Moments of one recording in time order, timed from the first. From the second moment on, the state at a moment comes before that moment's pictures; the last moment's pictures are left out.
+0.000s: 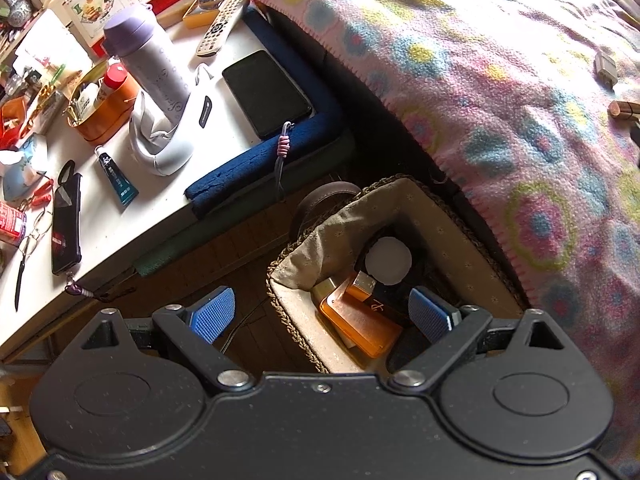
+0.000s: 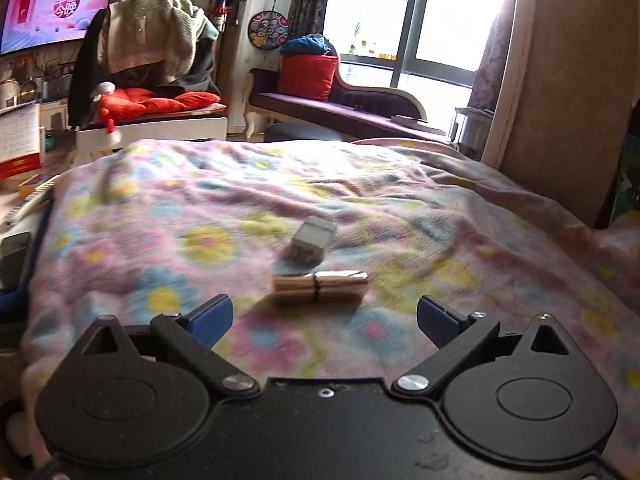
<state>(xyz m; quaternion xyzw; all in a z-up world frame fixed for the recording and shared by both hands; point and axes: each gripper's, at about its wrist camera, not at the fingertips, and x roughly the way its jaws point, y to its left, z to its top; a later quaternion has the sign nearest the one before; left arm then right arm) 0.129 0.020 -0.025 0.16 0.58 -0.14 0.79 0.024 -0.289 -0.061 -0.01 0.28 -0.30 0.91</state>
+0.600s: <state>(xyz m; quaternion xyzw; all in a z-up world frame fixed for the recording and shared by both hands) 0.119 -0.051 -0.007 0.22 0.53 -0.19 0.80 0.043 -0.368 -0.080 0.09 0.33 -0.23 0.91</state>
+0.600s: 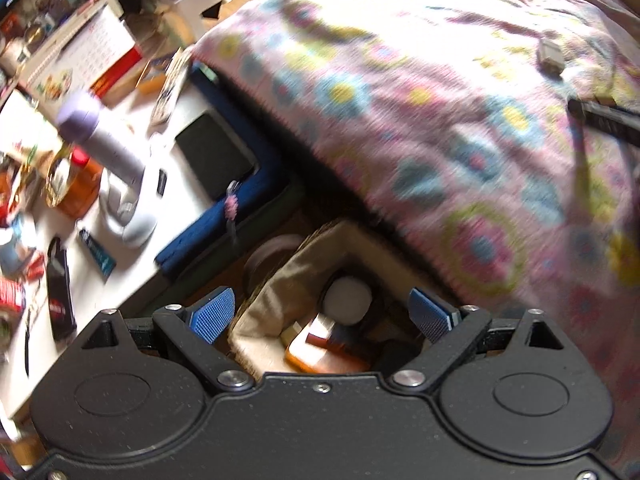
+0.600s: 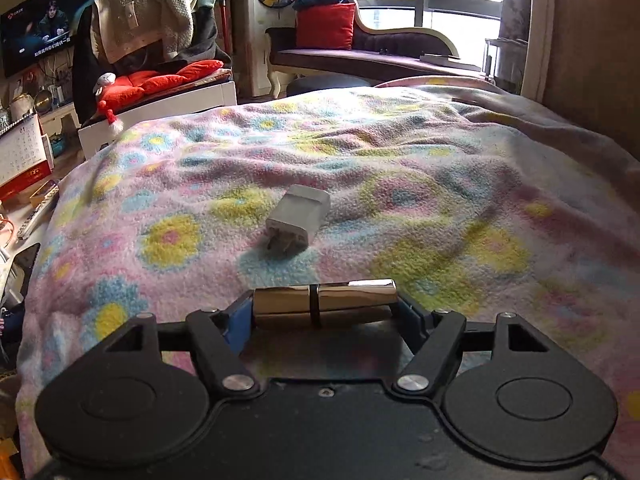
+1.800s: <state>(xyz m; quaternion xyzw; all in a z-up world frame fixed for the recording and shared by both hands) 0.187 -0.342 -0.057 0.18 0.48 -0.21 0.84 -0.022 -0.396 -0.078 0.18 0.27 -0.20 0.92</state>
